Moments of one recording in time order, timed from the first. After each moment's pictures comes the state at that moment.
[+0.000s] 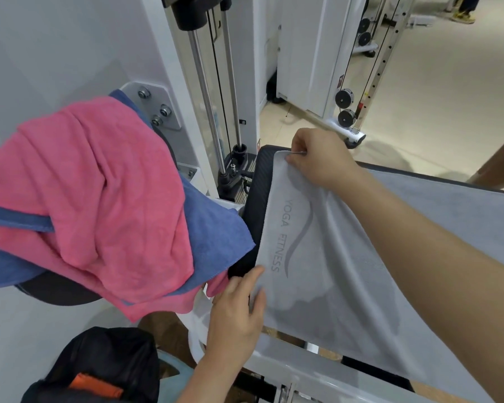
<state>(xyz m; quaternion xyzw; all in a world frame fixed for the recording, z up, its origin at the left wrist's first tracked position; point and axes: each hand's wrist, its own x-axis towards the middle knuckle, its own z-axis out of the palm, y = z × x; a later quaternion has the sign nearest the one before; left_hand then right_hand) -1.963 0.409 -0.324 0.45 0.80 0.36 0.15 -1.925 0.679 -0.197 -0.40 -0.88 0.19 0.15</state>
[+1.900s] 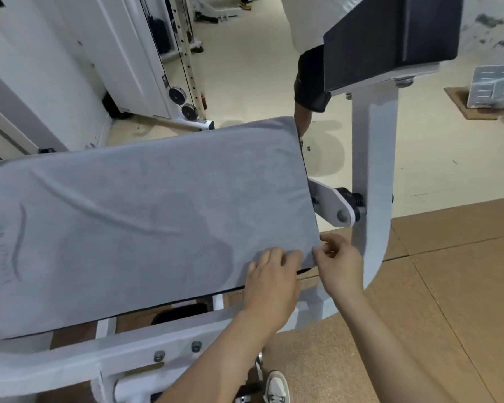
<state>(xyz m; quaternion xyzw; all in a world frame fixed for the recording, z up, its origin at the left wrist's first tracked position) -1.557 0.502 -0.320 0.79 0.58 0.13 0.12 -1.422 0.530 -0.315 -0.74 -0.48 0.32 0.35</state>
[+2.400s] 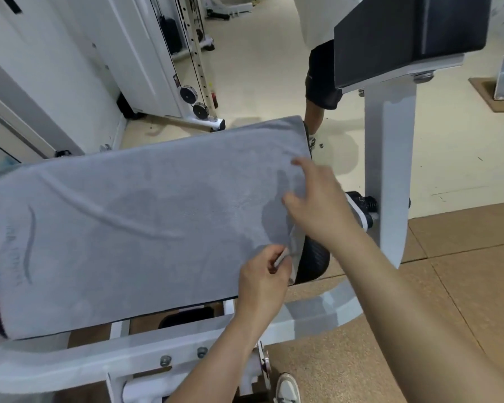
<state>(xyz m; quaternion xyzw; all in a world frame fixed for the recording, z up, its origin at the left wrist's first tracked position) -1.565 0.517 -0.307 0.50 0.66 0.37 0.43 -1.457 0.604 -0.223 -0.63 -0.69 0.23 0.27</state>
